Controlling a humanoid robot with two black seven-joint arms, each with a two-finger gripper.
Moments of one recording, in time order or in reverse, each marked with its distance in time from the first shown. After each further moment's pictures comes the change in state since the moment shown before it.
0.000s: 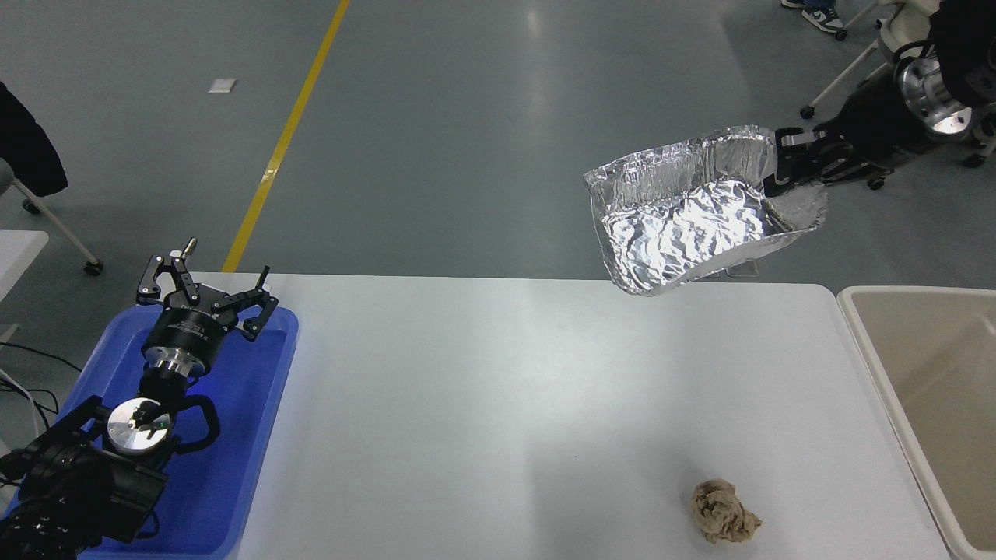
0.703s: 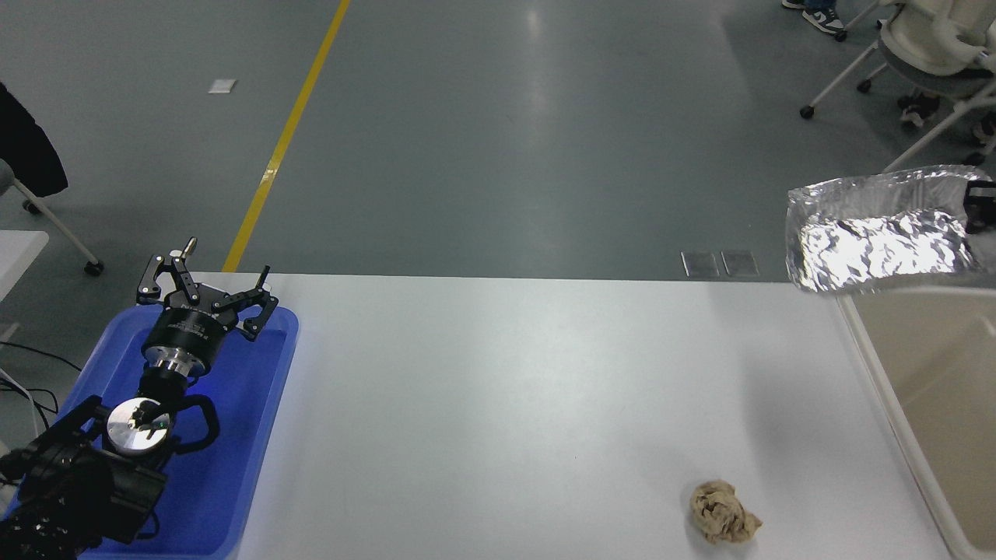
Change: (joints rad) left arm 0.000 0.000 0.000 0.000 0.000 0.000 0.000; right arm -0.611 -0.166 0.078 -0.599 0.015 -0.099 -0.067
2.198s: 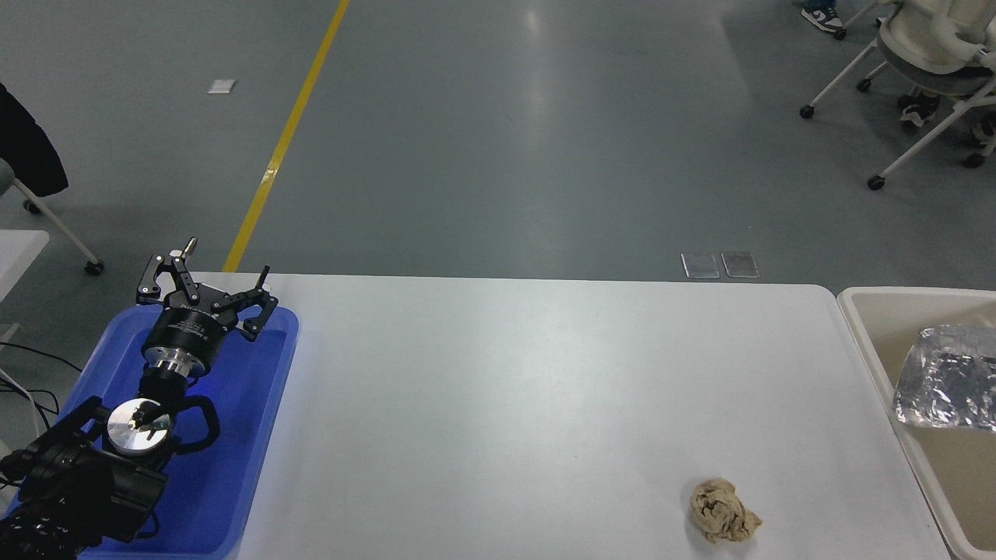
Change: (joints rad) left arm 0.000 0.000 0.000 0.000 0.000 0.000 0.000; right arm -0.701 0.078 0.414 -0.167 0.072 -0.627 -0.224
